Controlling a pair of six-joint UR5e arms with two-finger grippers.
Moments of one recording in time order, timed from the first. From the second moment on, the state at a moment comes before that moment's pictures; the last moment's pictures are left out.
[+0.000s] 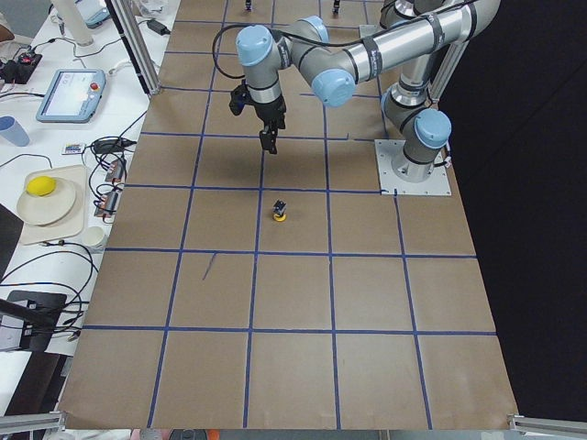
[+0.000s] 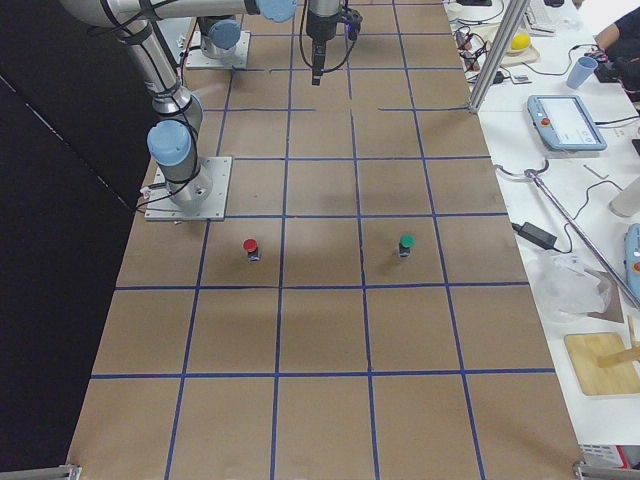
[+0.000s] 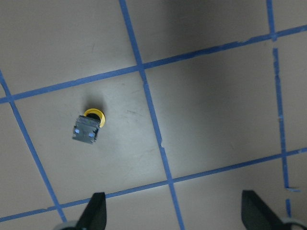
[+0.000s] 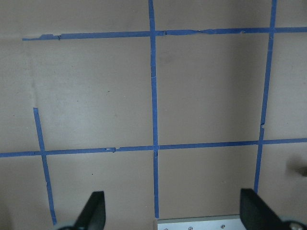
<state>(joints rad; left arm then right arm) -1.08 -1.66 -1.67 -1.49 1.64 0.76 1.58 -1.68 1.62 -1.41 -1.61 0.04</state>
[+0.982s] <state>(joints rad) -0.90 -1.78 -2.02 -0.90 1.59 1.25 1.58 -1.68 1.62 -1.42 -1.61 0.04</state>
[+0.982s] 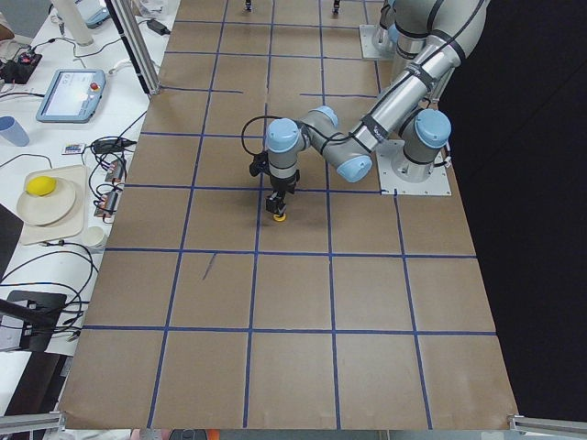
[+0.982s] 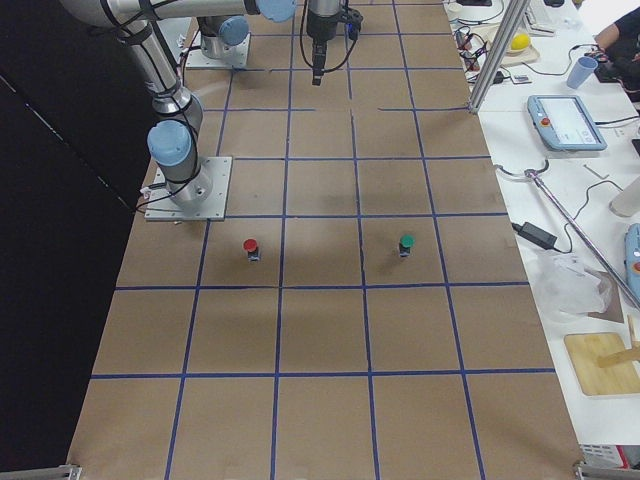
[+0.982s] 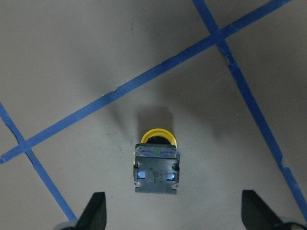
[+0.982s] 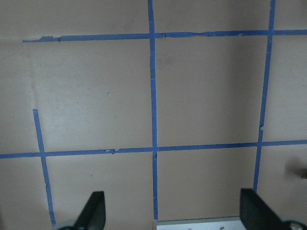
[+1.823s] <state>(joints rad) -0.89 -1.82 -2.02 -0.88 1.55 1.16 1.58 -1.68 1.62 -1.43 -1.61 0.03</state>
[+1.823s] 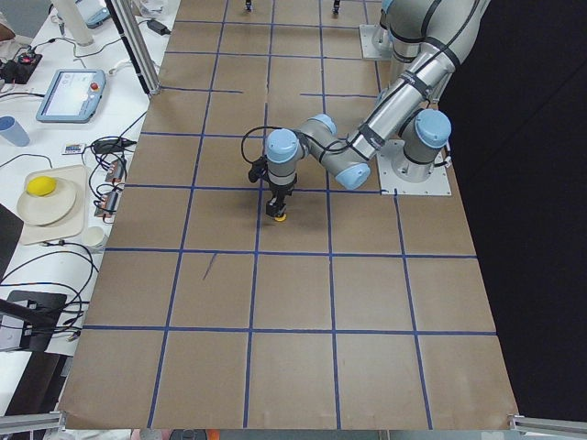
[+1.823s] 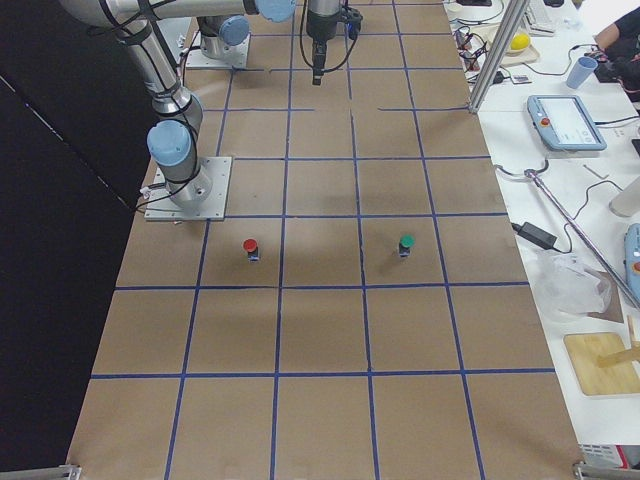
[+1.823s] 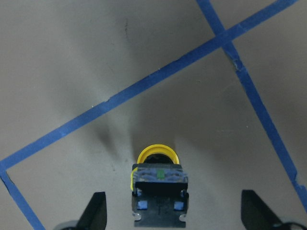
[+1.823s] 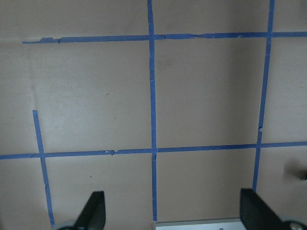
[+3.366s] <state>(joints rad) -0.95 -1.75 -1.91 -1.08 1.48 1.15 1.57 -1.68 1.62 -1.43 -1.59 -0.01</state>
